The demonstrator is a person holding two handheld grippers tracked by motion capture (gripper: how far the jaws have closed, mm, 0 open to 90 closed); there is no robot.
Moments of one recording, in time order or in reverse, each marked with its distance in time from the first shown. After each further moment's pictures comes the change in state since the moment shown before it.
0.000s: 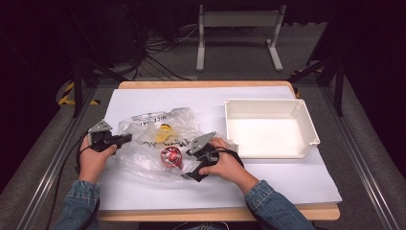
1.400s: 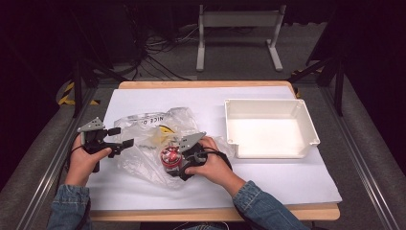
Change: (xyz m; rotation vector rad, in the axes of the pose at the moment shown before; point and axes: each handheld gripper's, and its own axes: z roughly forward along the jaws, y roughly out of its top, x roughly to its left) left arm -0.008 0.012 -0.024 -0.072 -0.104 0.002; right arm 0.013 0.032 0.017 -0.084 -0.060 -0.009
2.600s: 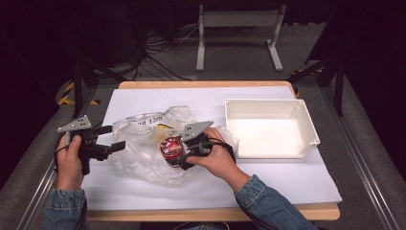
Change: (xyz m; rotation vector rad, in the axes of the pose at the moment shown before) left arm -0.019 0.018 -0.042 -0.048 -0.072 0.023; right arm 0.003 0.038 -0.041 -0.084 -0.039 -0.003
